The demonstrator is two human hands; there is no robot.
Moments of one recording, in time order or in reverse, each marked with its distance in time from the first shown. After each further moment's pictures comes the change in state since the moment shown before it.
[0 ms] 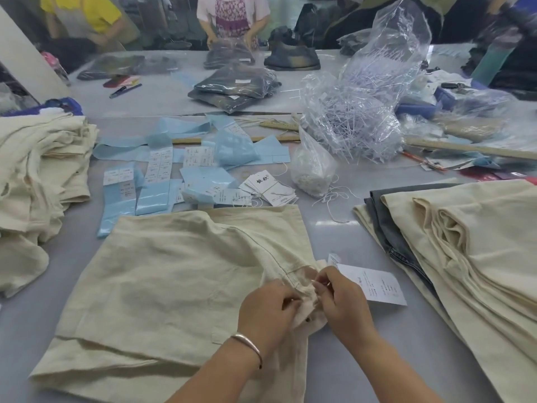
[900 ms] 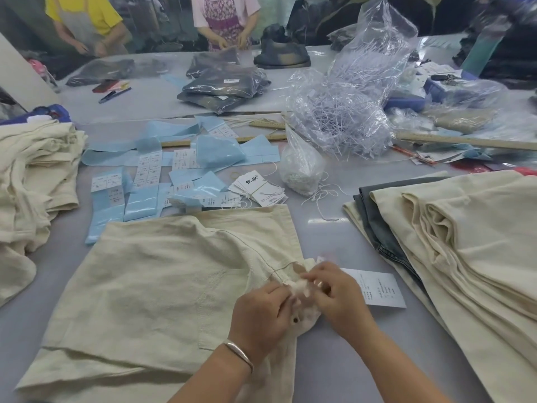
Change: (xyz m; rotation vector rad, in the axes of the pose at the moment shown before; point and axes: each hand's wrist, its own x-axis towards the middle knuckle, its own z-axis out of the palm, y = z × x) left_hand -0.002 0.011 0.009 0.120 0.295 0.267; right_hand 0.010 0.013 -0.015 0.109 -0.068 0.005
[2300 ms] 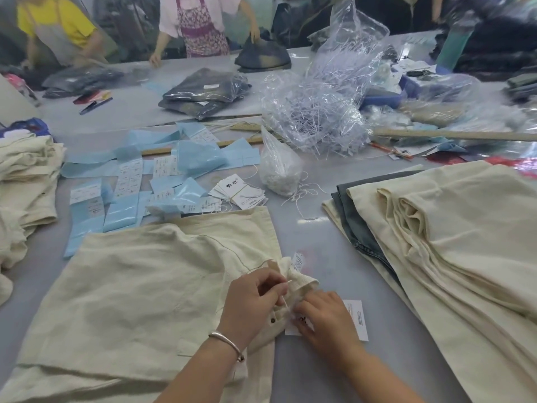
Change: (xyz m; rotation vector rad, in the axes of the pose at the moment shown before) left_hand 0.029 0.025 0.008 -0.678 -0.143 -0.443; right_hand -0.031 0.055 0.000 -0.477 0.098 -0.454
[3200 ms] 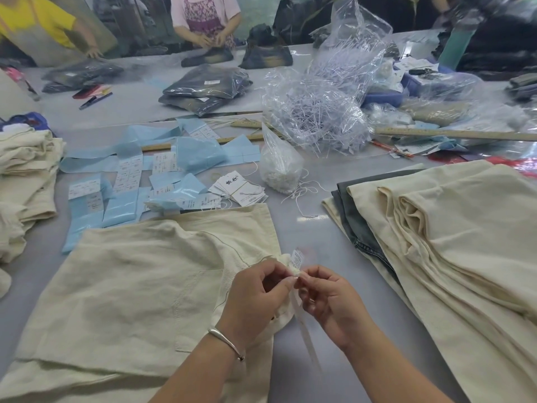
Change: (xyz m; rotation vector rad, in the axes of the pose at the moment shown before) left_hand -0.008 0.027 -0.001 0.018 -0.018 0.088; right_hand 0.043 -0.026 -0.051 1.677 -0.066 1.009
